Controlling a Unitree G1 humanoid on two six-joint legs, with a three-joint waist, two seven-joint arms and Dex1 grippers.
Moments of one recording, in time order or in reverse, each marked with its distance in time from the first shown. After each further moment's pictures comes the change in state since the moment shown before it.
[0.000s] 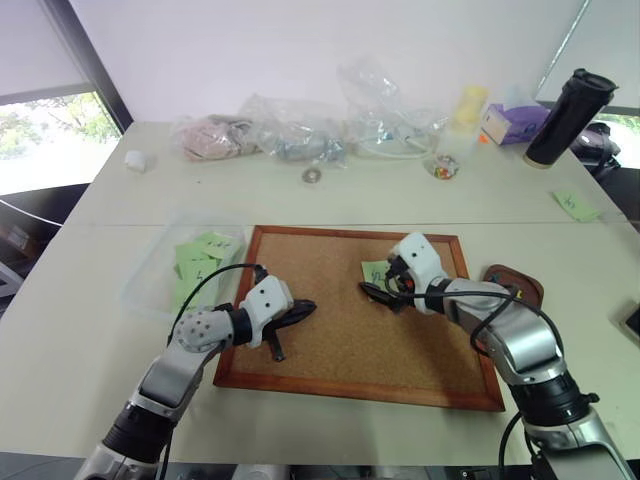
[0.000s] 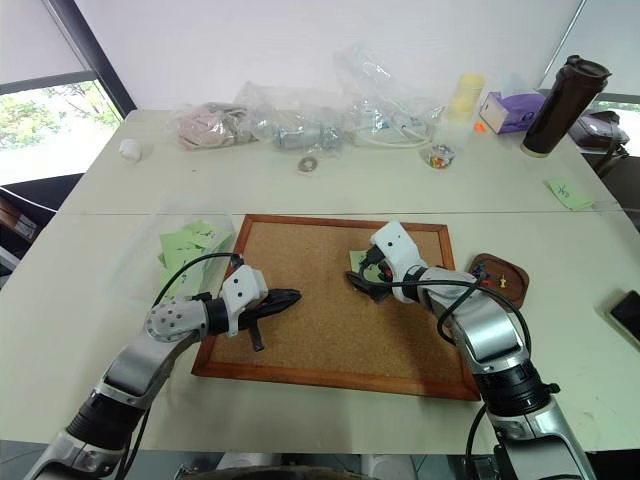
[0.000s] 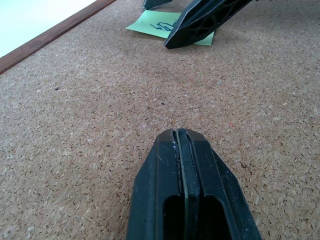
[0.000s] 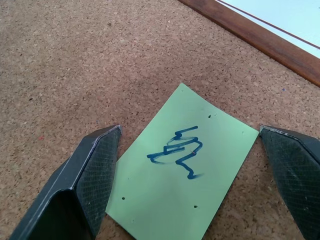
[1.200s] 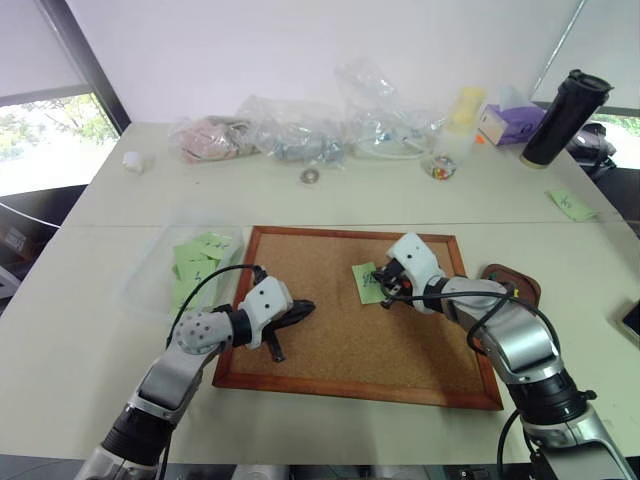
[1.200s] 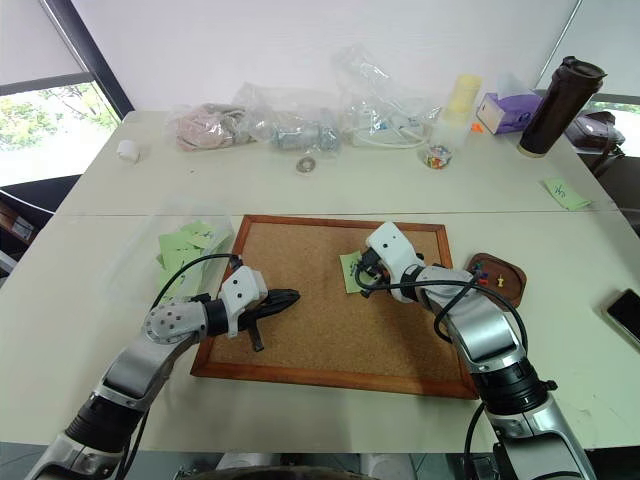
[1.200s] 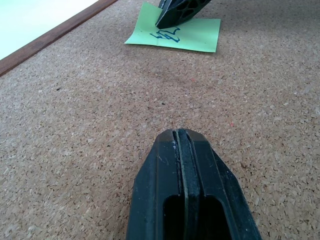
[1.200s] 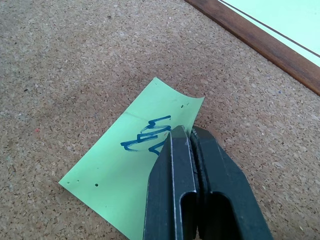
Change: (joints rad) left arm 0.011 0.000 0.002 -0.010 0.008 0.001 0.014; right arm -0.019 -0.002 0.028 0.001 -0.070 -0.004 0.039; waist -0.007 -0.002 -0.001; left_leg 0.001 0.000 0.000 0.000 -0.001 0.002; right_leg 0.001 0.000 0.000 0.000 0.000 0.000
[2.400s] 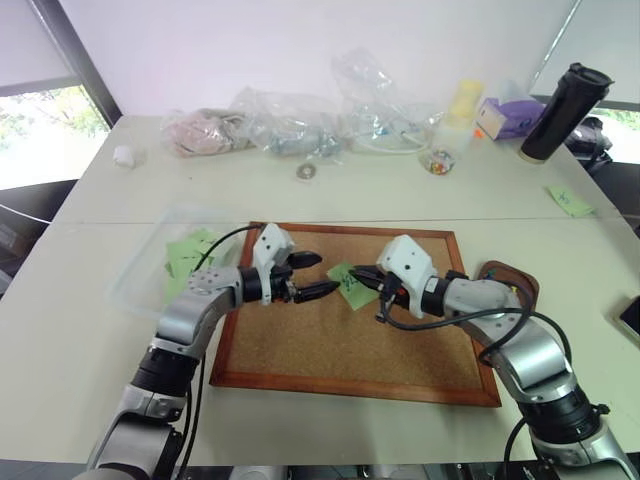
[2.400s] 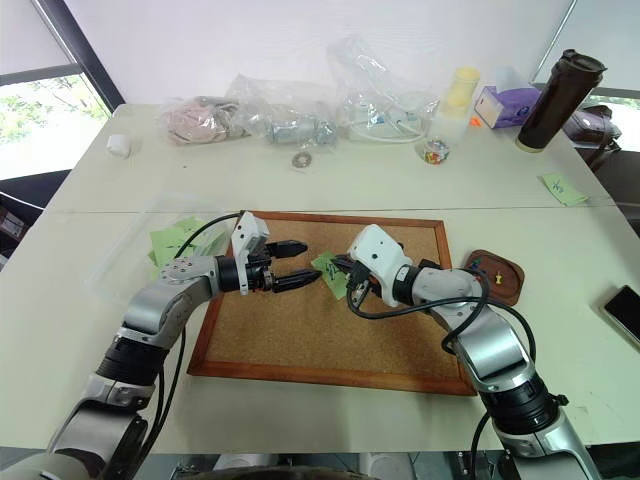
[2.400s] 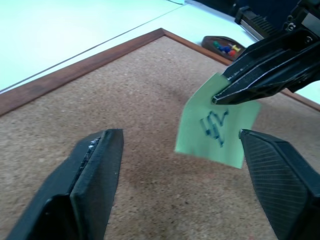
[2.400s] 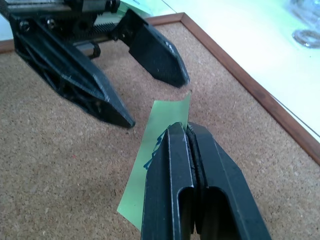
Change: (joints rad) left arm -0.310 -0.109 0.107 0.190 -0.253 0.285 -0.139; right arm 0.048 -0.030 0.008 -0.178 0.015 -0.207 0.137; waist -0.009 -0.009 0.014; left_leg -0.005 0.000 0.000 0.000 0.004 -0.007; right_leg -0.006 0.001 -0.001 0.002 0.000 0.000
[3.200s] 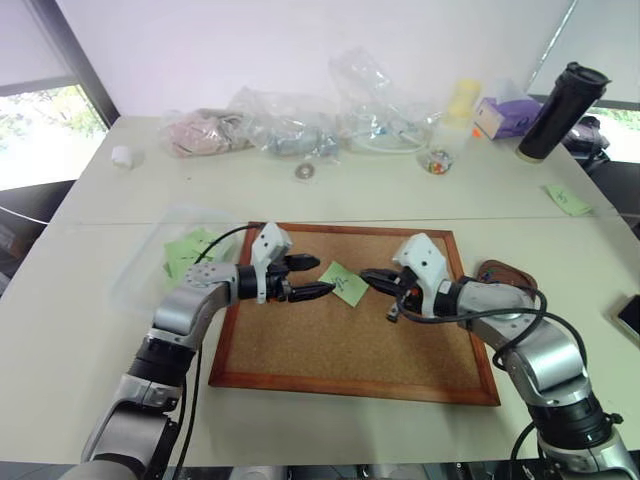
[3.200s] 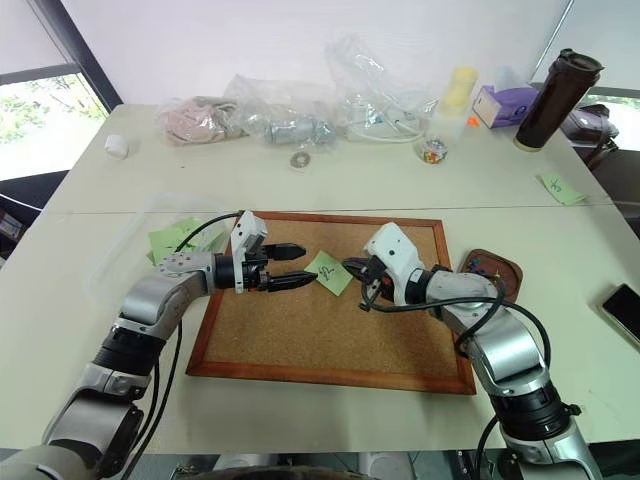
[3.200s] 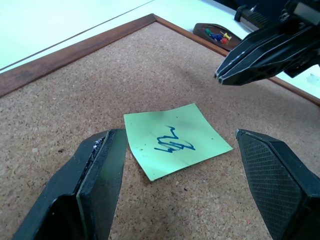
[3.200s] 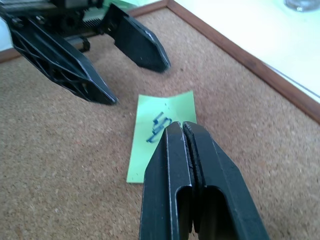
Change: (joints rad) left arm -0.042 0.035 -0.015 0.060 0.005 -0.004 -0.064; right arm 0.050 0.002 -0.092 0.016 0.103 0.095 0.012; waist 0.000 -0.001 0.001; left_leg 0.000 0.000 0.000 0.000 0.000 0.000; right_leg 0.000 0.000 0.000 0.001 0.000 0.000
